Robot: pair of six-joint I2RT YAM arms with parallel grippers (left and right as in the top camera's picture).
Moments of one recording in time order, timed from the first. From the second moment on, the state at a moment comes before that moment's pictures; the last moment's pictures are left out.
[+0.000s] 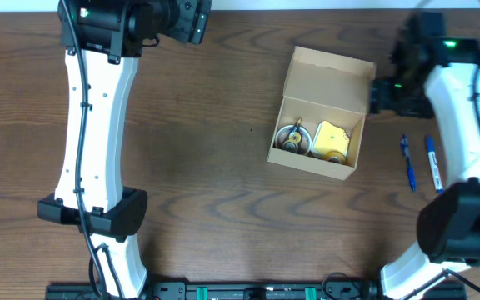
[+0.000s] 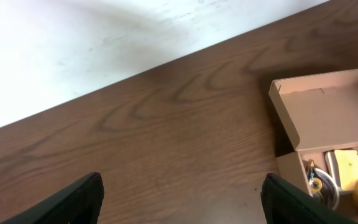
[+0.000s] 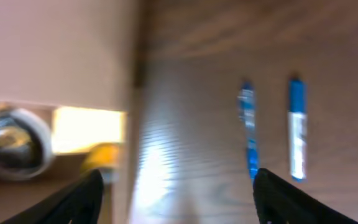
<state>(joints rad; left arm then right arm) -0.26 2.02 2.62 -1.37 0.09 0.14 -0.11 1.83 1.68 -1.27 0.06 0.10</state>
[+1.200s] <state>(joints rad) -0.22 2.02 2.62 -1.37 0.09 0.14 -0.32 1.83 1.23 -0.92 -0.05 -0.24</state>
